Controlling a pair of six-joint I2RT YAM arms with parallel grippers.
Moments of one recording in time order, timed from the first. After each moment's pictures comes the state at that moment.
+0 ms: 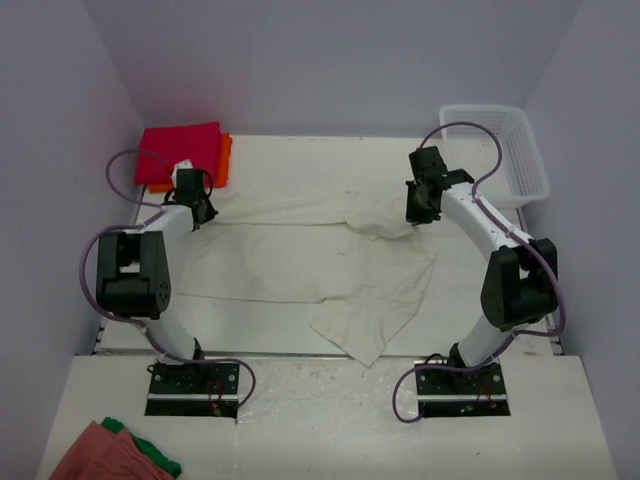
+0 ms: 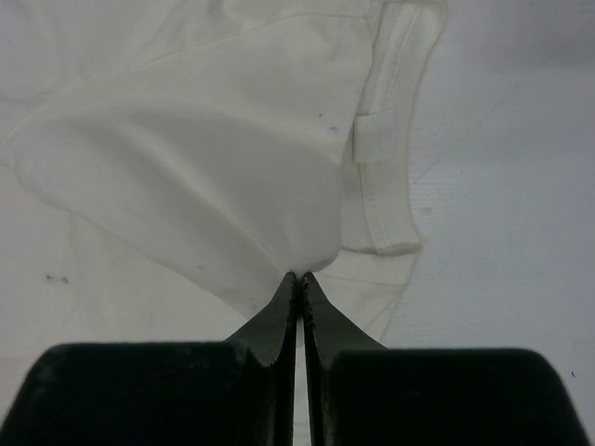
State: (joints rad) left arm 0.02 1.80 1.06 -0.14 -0.25 -0.40; right arm 0.25 1.68 1.35 -0.77 0.17 0.33
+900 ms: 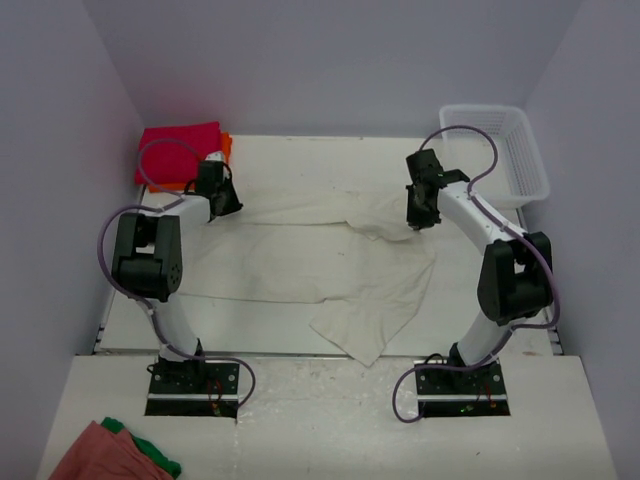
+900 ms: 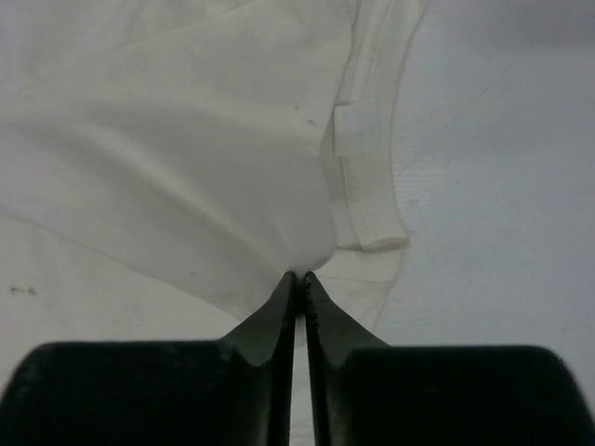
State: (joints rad) left arm -0.07 1.87 1.14 -0.06 -0.03 -0.39; right arm 0.25 1.71 1.35 -0.79 0.20 0.33
